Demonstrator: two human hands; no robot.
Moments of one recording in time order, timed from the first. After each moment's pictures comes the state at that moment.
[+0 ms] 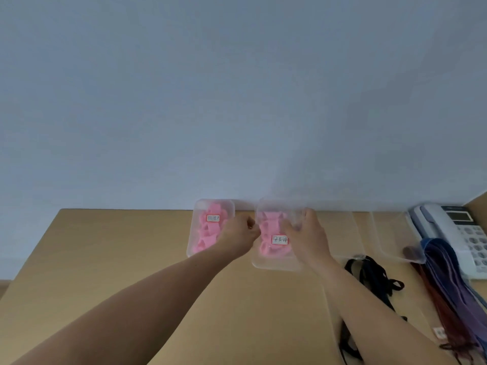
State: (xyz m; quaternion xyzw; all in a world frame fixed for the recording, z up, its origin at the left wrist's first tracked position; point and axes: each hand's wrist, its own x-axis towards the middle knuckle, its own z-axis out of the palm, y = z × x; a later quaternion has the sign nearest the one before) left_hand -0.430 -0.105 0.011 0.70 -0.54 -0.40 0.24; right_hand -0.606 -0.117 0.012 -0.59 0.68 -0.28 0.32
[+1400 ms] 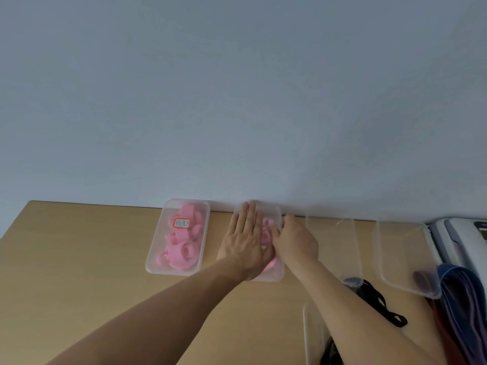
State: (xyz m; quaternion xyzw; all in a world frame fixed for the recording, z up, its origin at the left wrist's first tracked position) left_hand -0.511 -0.150 -0.063 0.68 -0.73 -0.10 0.01; right_hand -0.634 -0.194 -0.046 -0.69 0.70 -0.07 0.18
